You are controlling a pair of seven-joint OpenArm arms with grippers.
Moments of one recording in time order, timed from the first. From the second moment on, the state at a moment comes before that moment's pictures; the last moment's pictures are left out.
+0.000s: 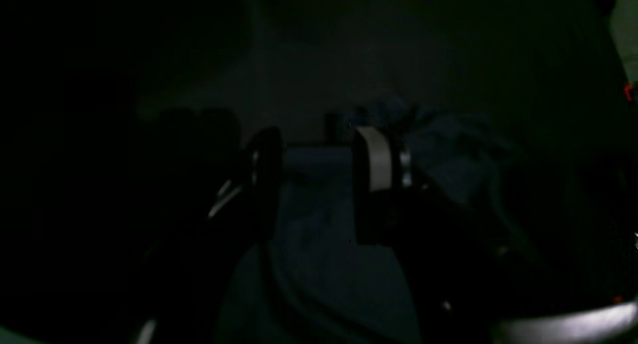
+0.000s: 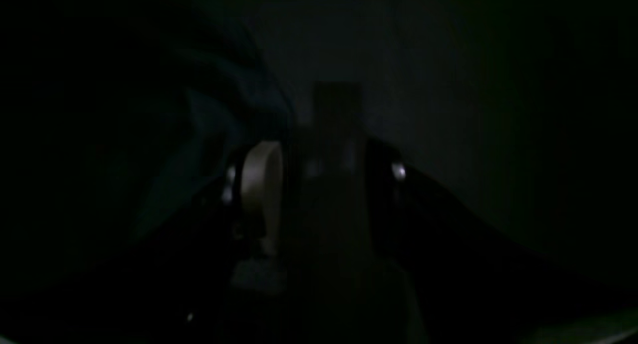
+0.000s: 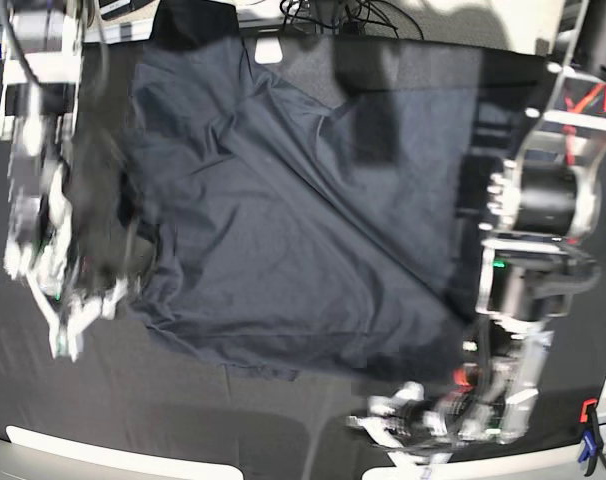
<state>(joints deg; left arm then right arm) -52.0 -1.2 7.3 39.4 -30.5 -21.3 45.5 19.7 25.8 1.9 71.2 22.0 11.8 -47.9</state>
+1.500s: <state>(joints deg) -51.9 -0.3 7.3 39.4 -31.7 -21.7 52.5 40.5 23.3 2.1 30.8 13.1 27.3 -34.7</state>
